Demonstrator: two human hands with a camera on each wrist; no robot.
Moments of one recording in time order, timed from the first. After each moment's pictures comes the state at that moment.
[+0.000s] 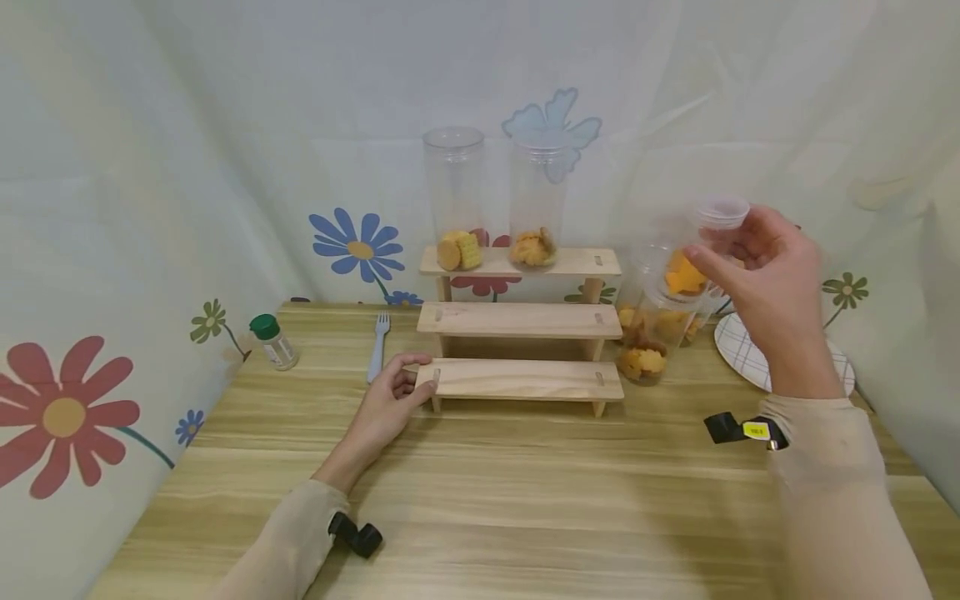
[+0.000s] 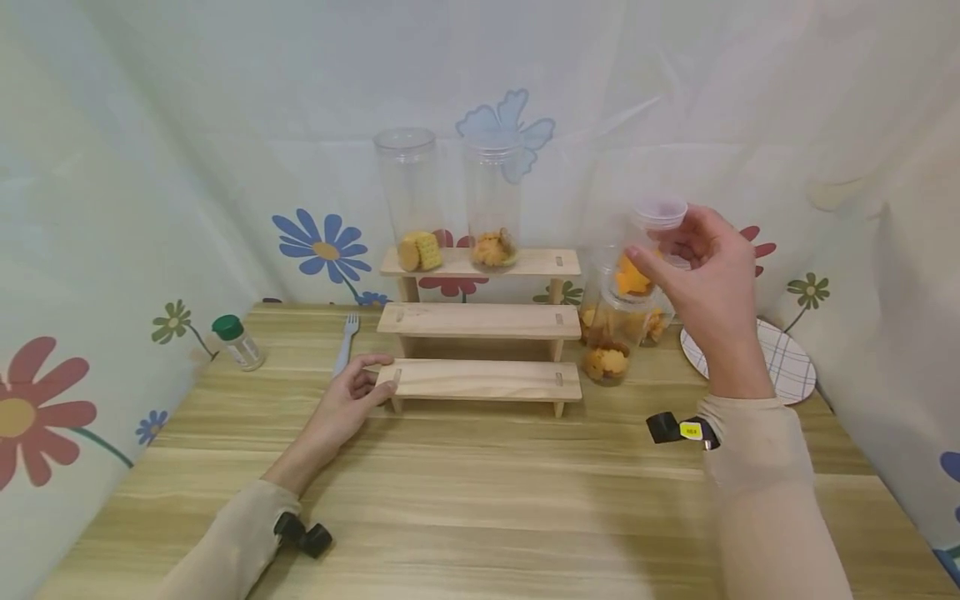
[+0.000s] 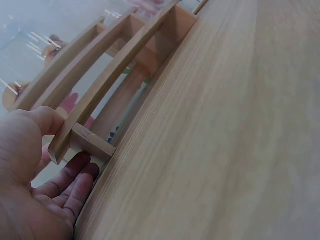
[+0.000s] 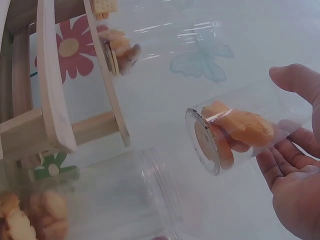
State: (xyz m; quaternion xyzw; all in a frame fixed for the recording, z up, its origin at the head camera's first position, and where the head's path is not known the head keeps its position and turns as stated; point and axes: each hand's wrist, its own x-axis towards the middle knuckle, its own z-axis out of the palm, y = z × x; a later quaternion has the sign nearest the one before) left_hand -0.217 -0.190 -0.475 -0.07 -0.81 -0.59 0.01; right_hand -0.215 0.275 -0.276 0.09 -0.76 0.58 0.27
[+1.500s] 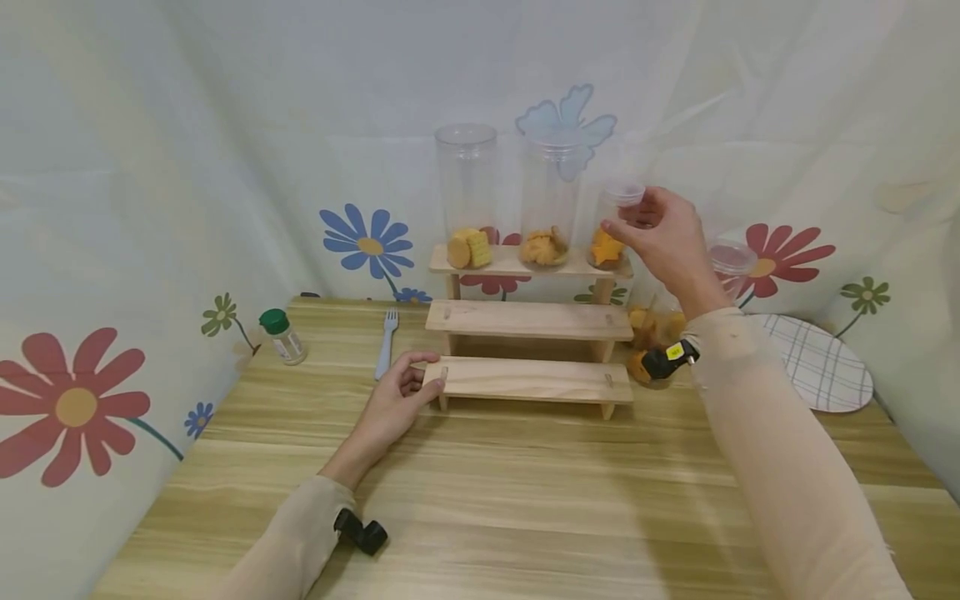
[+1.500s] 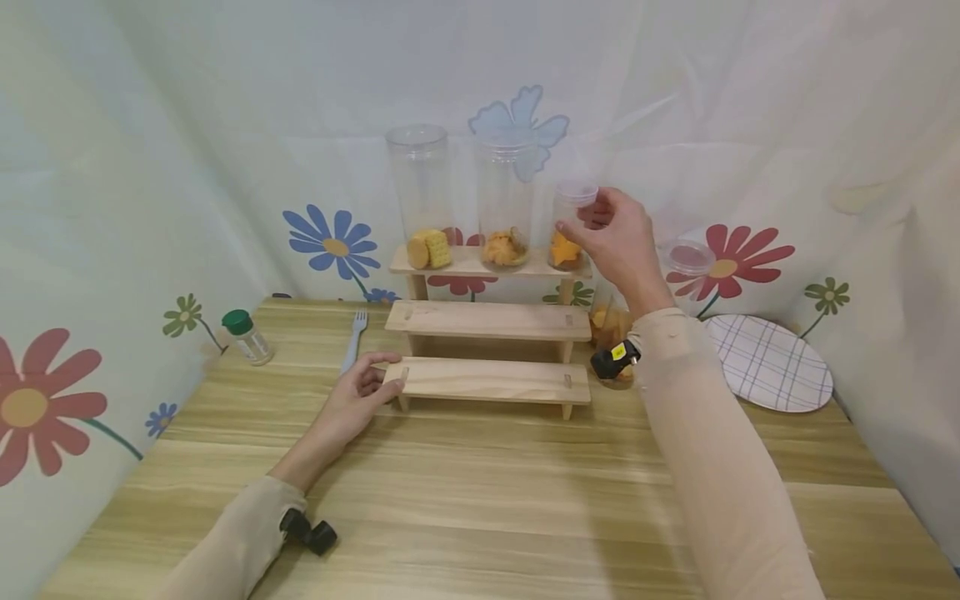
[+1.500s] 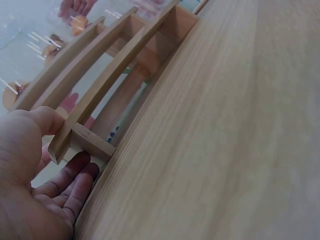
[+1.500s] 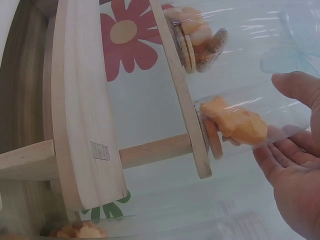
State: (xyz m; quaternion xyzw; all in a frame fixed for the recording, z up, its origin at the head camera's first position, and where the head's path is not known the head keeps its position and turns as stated) left_hand -0.214 -0.192 -0.473 -0.07 -0.81 -0.59 0.00; right_hand -0.316 0.210 -0.278 0.08 -0.86 0.49 0.14
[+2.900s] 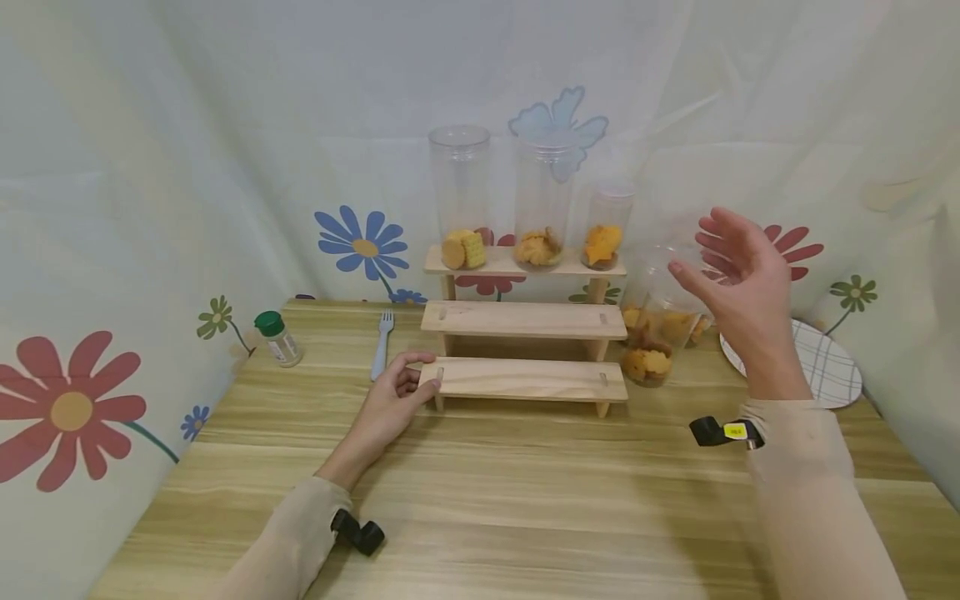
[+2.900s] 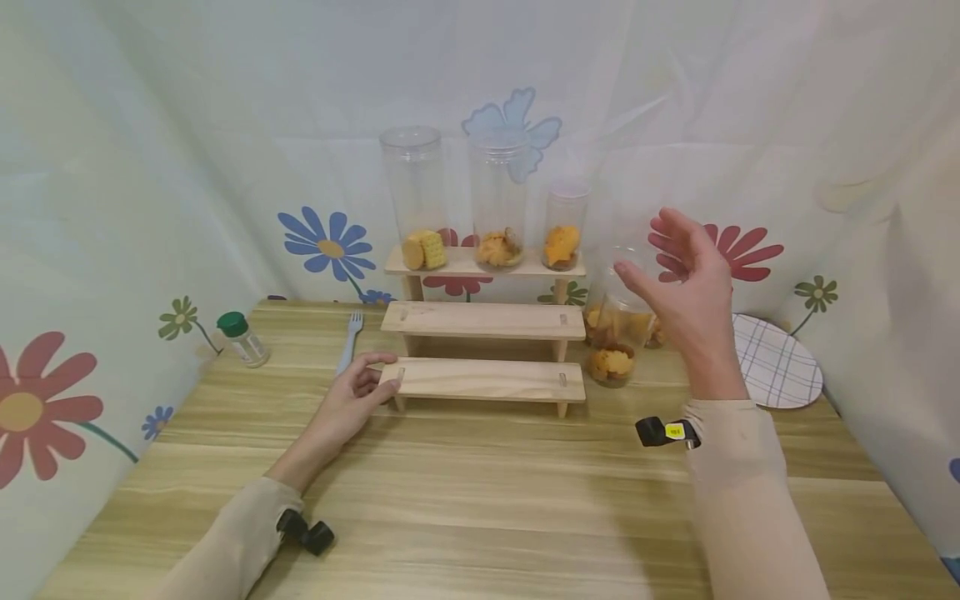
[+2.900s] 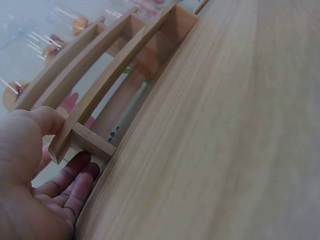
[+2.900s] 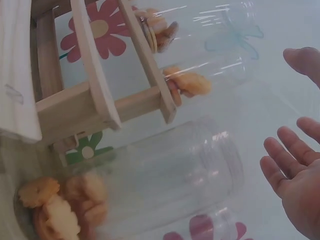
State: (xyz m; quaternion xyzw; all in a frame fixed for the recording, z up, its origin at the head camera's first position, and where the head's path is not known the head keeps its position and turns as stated) left_hand -0.213 -0.191 -0.472 -0.08 -0.81 -0.59 0.00; right_hand -0.233 0.269 -0.305 0.06 -0.78 0.56 0.25
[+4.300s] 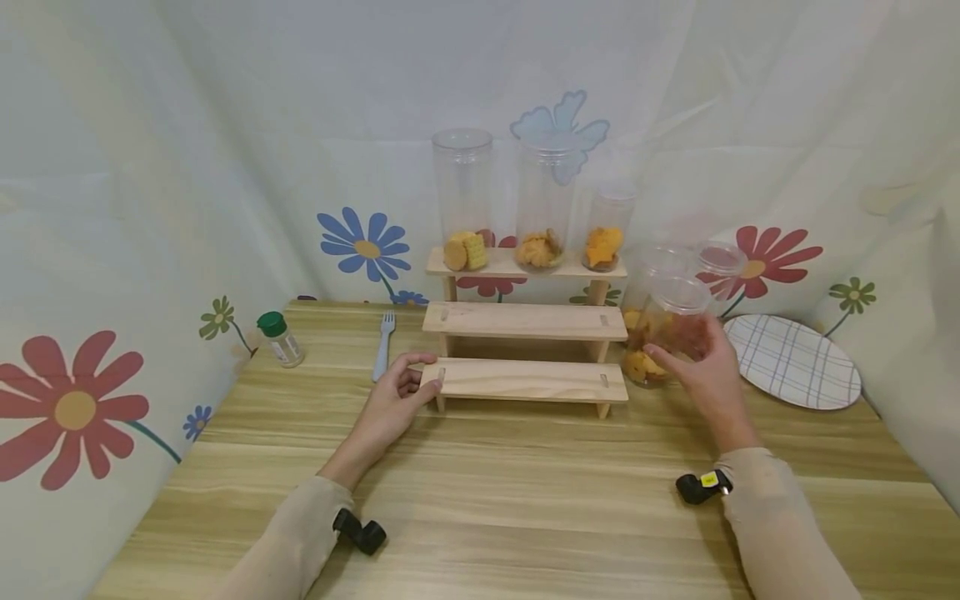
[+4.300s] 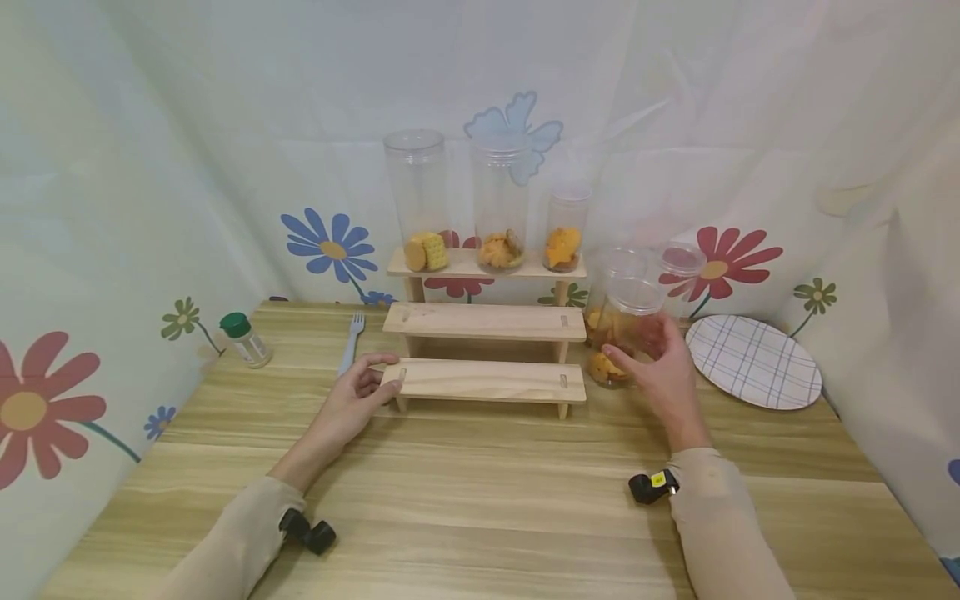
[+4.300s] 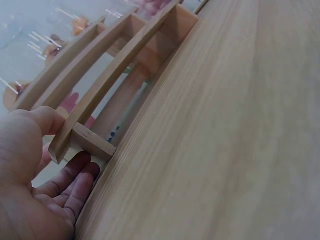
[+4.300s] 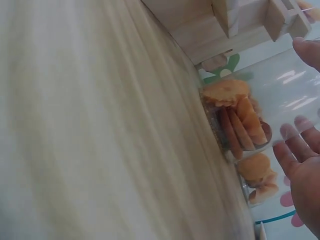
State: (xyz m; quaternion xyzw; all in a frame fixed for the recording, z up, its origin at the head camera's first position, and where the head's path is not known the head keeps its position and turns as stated) left_hand -0.213 -0.189 -0.472 -0.07 -0.81 -0.59 0.01; right_hand -0.240 0.284 -0.439 0.02 -0.80 0.57 0.18
